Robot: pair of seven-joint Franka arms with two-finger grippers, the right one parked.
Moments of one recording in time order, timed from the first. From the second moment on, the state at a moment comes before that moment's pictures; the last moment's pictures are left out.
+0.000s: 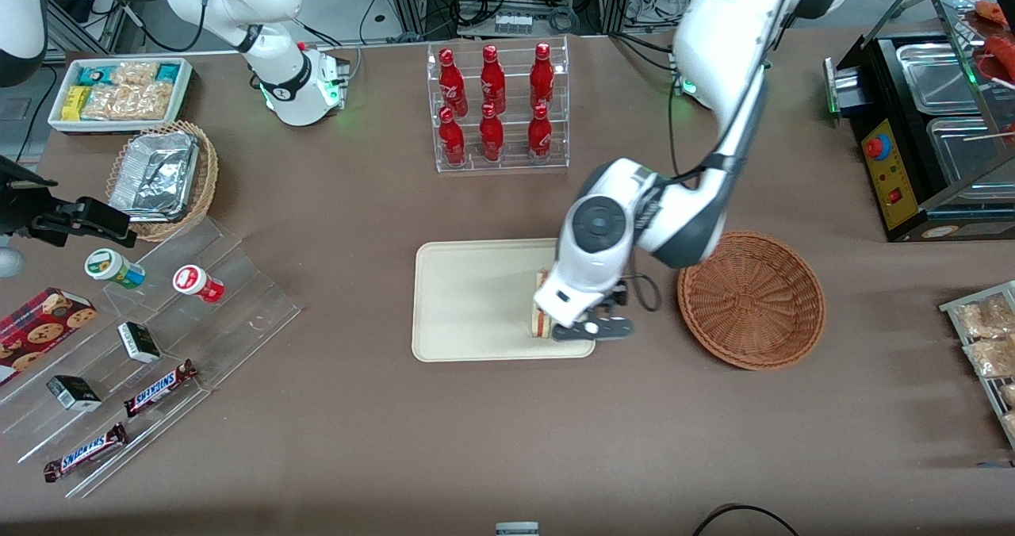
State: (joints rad) arm -0.54 0.61 -0.01 -1.42 0.04 2.06 -0.64
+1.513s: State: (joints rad) arm -0.13 0.25 0.00 -1.42 0.03 1.57 -0.20
